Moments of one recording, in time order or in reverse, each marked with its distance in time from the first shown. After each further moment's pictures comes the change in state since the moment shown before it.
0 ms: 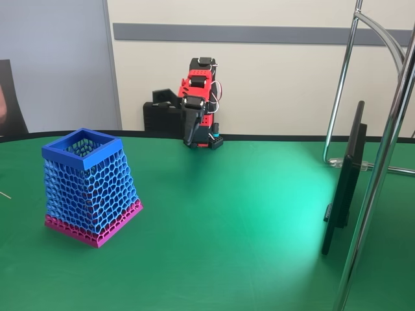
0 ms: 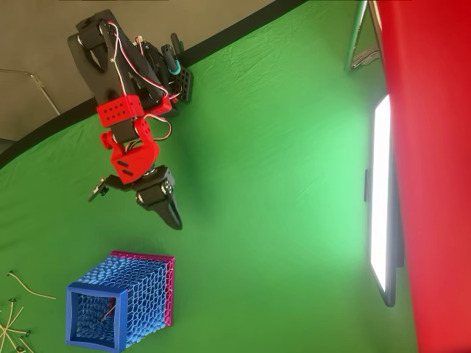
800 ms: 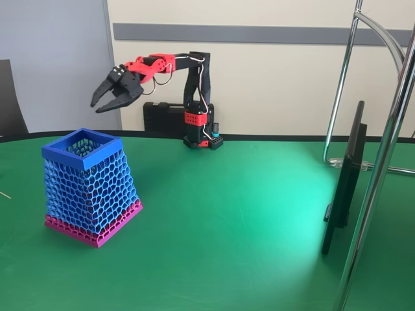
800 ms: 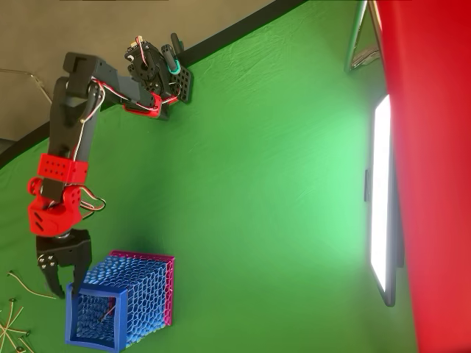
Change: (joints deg) arm 31.1 -41.3 -54.7 1.7 44.8
